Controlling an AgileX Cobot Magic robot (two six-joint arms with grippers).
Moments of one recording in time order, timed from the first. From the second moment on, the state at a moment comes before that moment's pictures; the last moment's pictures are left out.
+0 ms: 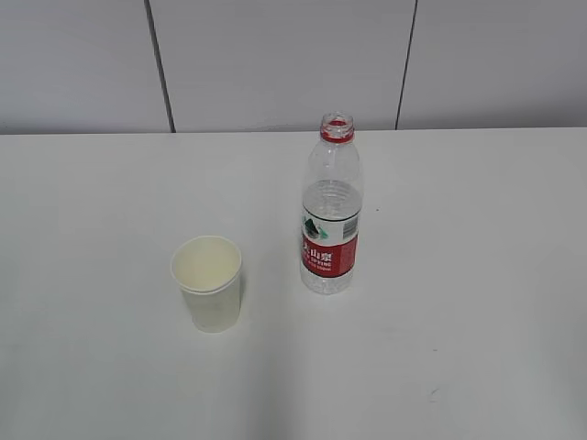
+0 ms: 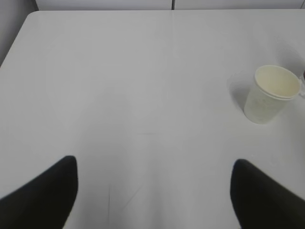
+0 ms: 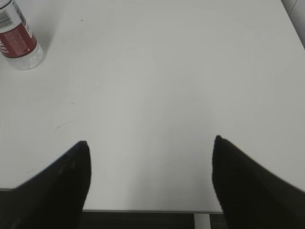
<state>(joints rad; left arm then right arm) -0.01 0.00 -0.52 0.01 1.11 0.00 -0.01 -0.02 -0.49 -0.01 1.15 -0.01</state>
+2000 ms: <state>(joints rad) -0.01 0.00 -0.52 0.01 1.11 0.00 -0.01 -0.02 -0.49 -0.01 1.15 -0.01</state>
